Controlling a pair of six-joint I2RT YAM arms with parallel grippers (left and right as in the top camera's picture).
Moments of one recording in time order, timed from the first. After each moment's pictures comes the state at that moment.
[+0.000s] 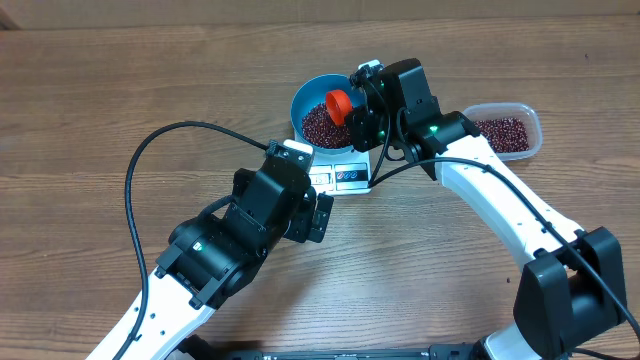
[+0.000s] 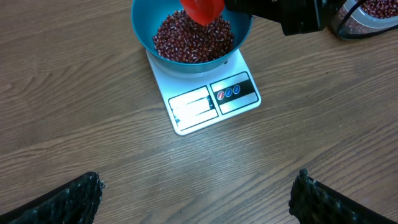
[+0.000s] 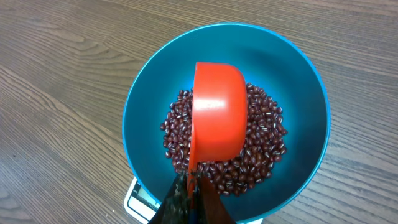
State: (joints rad) left arm -0.69 1.13 1.14 -0.87 -0.22 -0.31; right arm 0.43 1.73 1.34 -0.43 -0.23 0.10
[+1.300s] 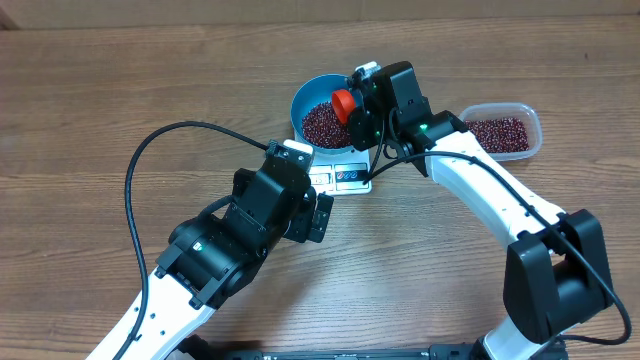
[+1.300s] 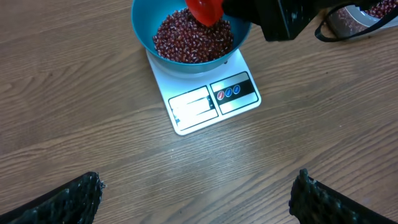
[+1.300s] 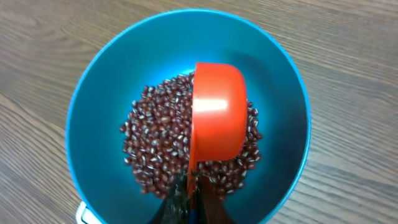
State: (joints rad) left arm -0.69 1.13 1.14 -0.87 -0.22 -0.31; right arm 0.43 1.80 1.34 -0.39 -0.14 0.02
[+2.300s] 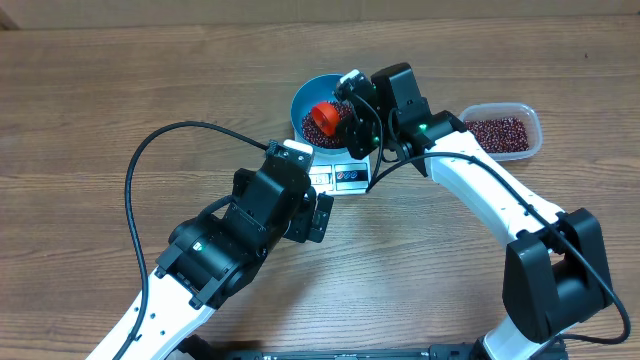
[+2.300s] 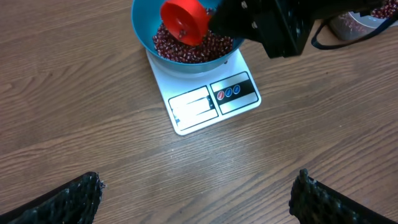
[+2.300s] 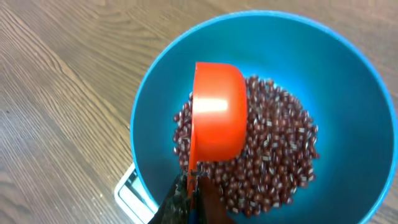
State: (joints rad) left arm -0.69 1.13 1.14 -0.87 -0.22 -0.31; right arm 0.43 1.81 1.34 -0.38 -0.33 -0.10
